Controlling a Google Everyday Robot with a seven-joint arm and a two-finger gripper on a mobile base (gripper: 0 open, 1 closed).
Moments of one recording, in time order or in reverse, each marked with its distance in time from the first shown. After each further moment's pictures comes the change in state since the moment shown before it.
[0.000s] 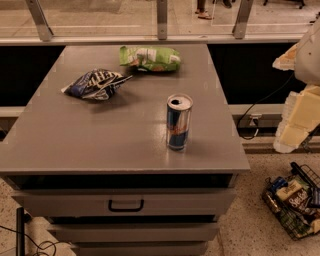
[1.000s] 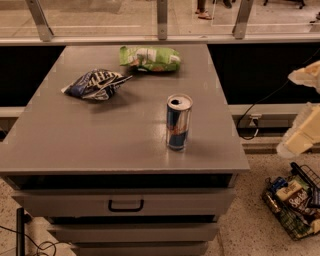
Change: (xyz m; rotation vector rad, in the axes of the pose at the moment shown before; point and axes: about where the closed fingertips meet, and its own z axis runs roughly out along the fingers) arm 0.026 -0.001 0.017 0.003 -0.222 0.166
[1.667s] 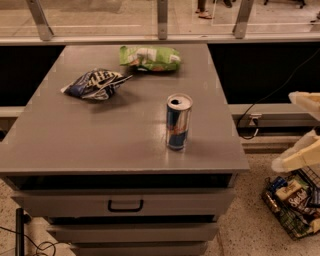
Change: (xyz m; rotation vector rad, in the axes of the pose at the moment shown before) arm 0.030 -0.001 0.036 0.036 -0.416 0.060
